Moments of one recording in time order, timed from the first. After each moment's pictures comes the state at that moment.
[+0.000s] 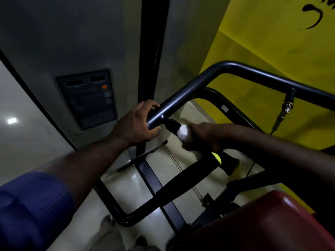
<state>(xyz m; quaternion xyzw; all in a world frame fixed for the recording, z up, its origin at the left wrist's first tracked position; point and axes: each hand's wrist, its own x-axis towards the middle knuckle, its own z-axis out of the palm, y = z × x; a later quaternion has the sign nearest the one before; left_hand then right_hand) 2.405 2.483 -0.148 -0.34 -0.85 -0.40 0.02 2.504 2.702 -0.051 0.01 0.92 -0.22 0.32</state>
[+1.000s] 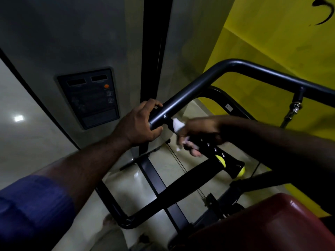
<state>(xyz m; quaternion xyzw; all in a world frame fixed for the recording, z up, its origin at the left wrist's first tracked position) 2.402 2.483 -0.151 -0.34 -0.85 -0.40 0.02 2.490 2.695 -0.064 0.16 0.74 -0.46 0.47</state>
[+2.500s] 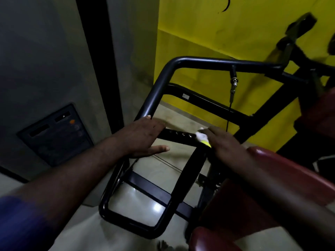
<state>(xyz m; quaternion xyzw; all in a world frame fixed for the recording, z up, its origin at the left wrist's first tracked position) 2.393 2.510 -0.092 -0.71 -0.71 -0.06 0.00 2.639 2.670 -0.053 0.16 0.98 -0.04 -0.08</state>
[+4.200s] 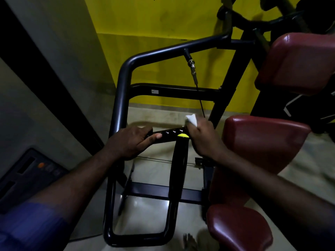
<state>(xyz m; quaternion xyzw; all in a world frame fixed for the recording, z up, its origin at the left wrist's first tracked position) 2.381 2.564 -0.111 -0.74 -0.66 -0.13 -0.06 2.629 2.656 -0.088 0.40 0.81 -0.32 -0.29</state>
